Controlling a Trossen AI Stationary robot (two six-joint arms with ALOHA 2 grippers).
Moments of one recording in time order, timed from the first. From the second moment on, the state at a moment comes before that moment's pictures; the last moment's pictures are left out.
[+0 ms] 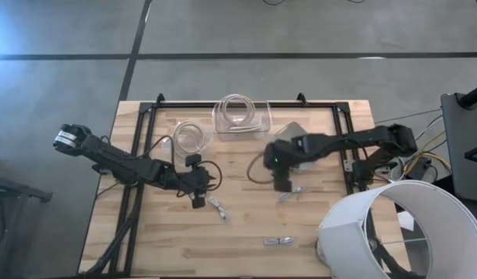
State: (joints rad) left arm -0.30 1.23 0.70 -0.20 -0.40 -0.24; right arm 0.01 1.54 1.17 -0.80 -0.01 0.12
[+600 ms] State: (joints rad) left arm -0.30 1.23 0.70 -0.15 -0.41 -0.28; right arm 0.14 1.52 0.80 -0.72 -0.06 0.18
